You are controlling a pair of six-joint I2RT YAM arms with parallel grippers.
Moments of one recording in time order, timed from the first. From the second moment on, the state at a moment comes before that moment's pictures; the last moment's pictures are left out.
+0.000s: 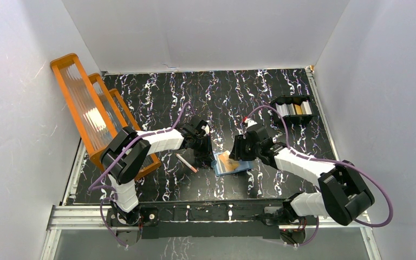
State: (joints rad) left arm -0.73 1.83 1.03 -0.26 0.35 -0.72; right arm 0.61 1.28 0.58 -0.11 -0.15 0.54
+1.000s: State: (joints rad) left arm -0.74 1.83 1.02 -0.24 0.34 -0.77; right arm 0.62 1.23 0.49 -0.07 -0.18 0.62
